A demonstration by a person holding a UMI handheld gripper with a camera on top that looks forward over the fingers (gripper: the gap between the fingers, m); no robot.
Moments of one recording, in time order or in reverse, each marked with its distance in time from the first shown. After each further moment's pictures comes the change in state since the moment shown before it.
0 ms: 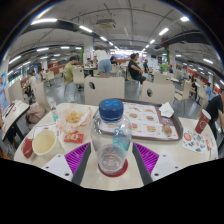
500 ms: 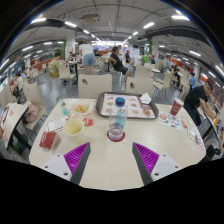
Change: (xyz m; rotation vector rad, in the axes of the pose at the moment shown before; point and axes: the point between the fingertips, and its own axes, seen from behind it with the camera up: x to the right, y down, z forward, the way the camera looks) arm -0.054 0.018 -0.186 -0.117 0.198 0.082
